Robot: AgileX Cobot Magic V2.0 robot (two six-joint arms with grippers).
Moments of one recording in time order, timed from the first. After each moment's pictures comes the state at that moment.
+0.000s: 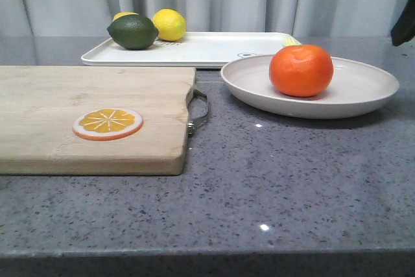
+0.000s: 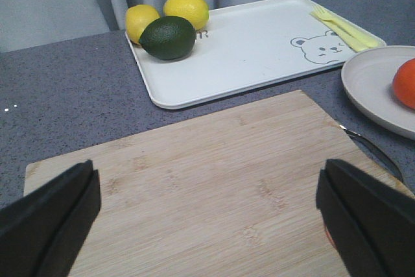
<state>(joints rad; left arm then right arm) -0.20 0.63 -0.57 -0.52 0.36 0.51 0.10 1.25 -0.84 0.23 0.39 0.06</state>
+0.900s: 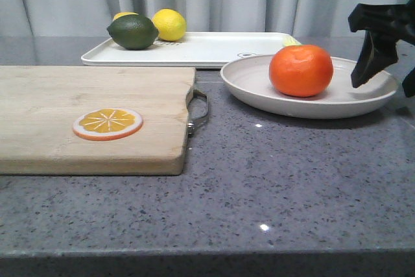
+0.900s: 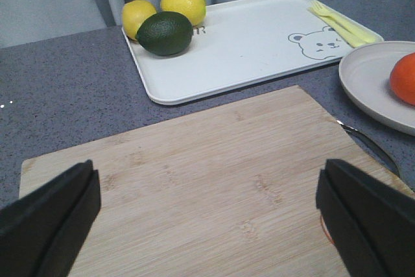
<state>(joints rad) -0.20 0.63 -0.57 -0.52 0.37 0.51 0.15 1.44 -0.88 0.27 0.38 0.06</state>
